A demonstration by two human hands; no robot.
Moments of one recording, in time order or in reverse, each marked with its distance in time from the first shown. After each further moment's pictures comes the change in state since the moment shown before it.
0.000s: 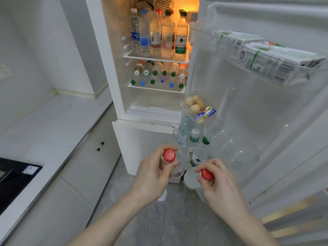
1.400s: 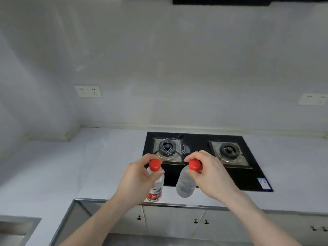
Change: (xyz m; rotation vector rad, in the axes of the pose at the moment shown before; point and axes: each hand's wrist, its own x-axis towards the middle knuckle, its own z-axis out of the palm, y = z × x) left_hand -0.479 -0.047 -0.444 0.355 1.228 -0.821; right_hand -0.153 -0.545 0.405 0.160 -1.035 -1.164
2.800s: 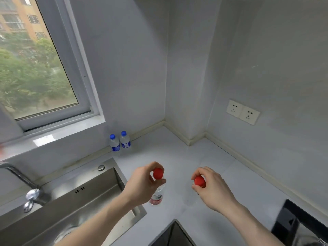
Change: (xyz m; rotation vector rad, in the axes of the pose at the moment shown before) left_hand -0.023 -0.246 -0.343 0.274 0.553 -0.526; right_hand 0.244 -0.301 0.338 0.006 -0.609 -0.533
